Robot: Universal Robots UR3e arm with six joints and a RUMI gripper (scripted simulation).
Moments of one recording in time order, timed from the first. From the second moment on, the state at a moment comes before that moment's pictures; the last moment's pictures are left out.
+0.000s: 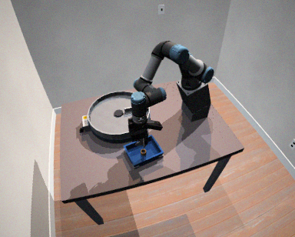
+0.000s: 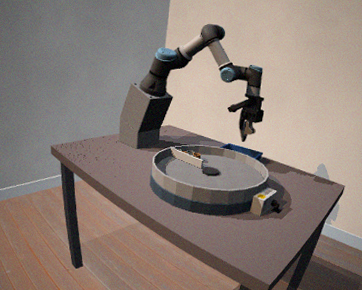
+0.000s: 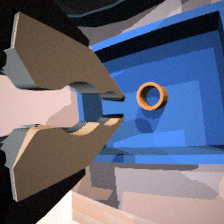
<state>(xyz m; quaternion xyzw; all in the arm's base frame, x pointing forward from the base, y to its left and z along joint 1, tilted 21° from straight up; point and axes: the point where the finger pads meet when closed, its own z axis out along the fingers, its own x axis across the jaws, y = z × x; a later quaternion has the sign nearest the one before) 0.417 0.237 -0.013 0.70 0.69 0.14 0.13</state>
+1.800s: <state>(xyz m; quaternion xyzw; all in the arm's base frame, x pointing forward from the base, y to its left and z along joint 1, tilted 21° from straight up) 0.409 0.236 0.006 0.70 0.69 0.14 0.13</state>
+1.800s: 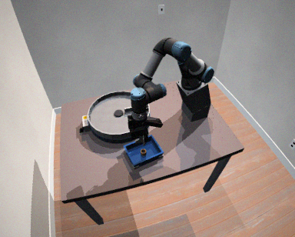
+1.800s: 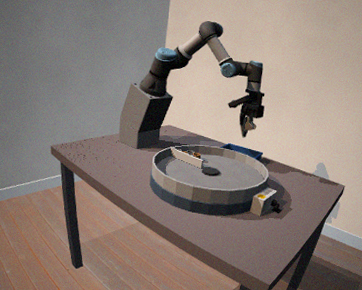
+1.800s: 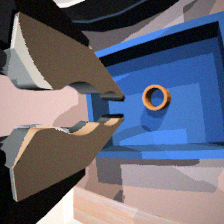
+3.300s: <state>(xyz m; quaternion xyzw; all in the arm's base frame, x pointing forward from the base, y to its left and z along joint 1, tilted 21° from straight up) 0.408 0.216 0.005 0.70 0.69 0.13 0.12</state>
